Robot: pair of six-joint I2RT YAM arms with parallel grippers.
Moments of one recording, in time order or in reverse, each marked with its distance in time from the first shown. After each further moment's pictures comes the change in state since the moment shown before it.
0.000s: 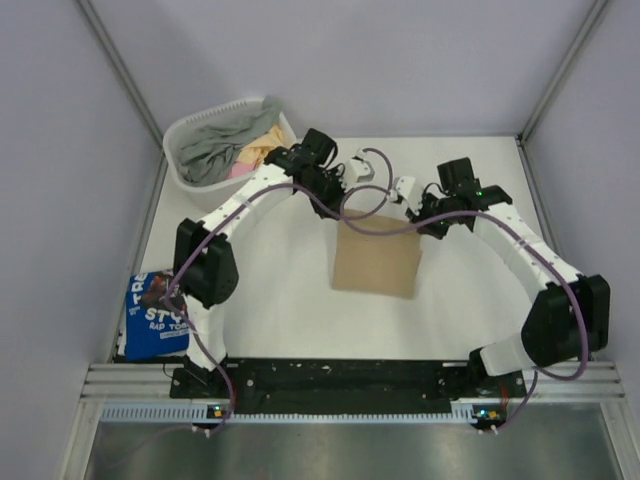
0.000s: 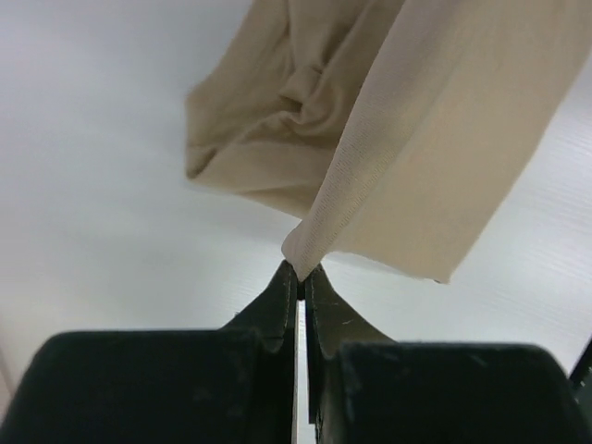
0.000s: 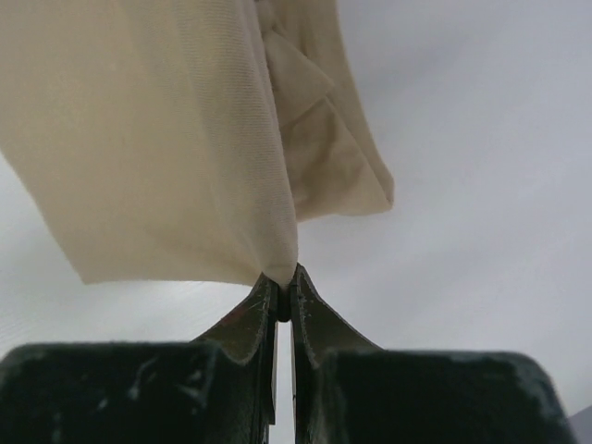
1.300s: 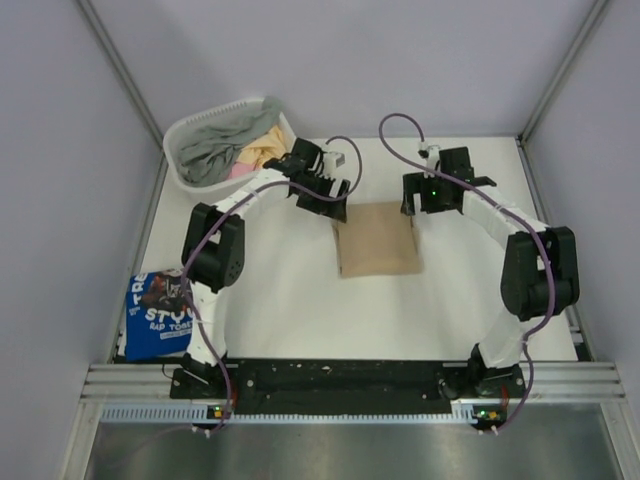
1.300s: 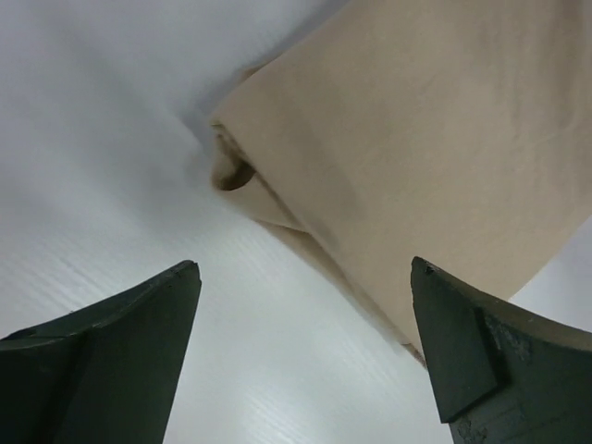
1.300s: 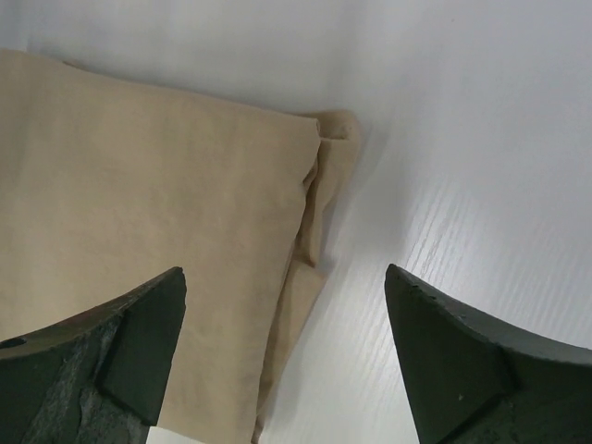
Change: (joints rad) left arm 0.123 0.205 -0.040 0.296 -0.090 -0.555; right arm -0.130 0.354 0.119 0.406 0.123 0.858
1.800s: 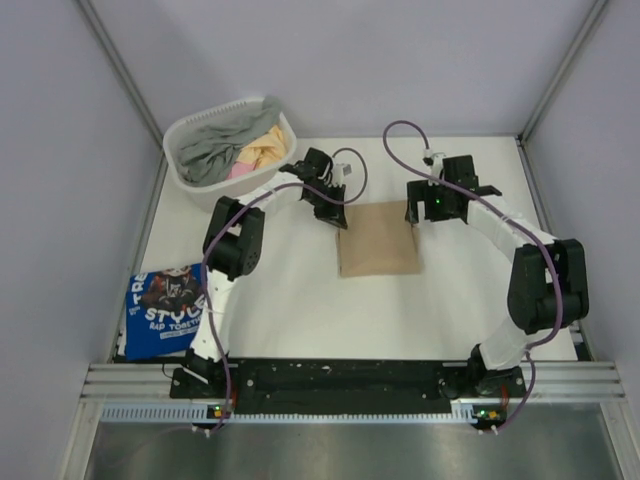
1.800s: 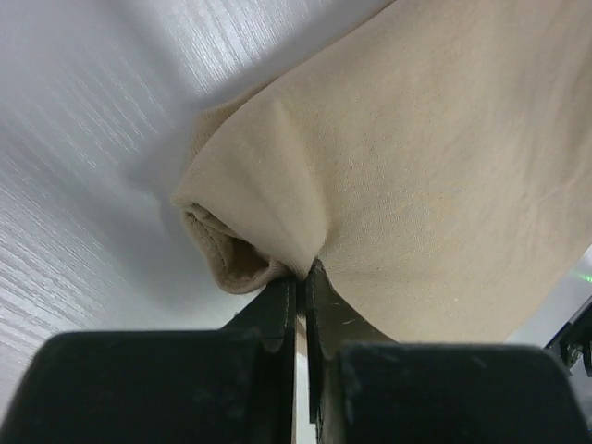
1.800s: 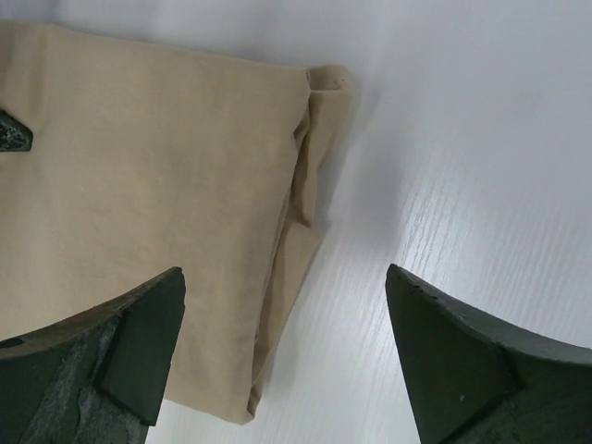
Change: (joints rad) left arm -0.019 0.220 0.117 0.022 0.152 -0.186; right arm 0.000 -0.082 -0.114 -0.006 0.034 0.030
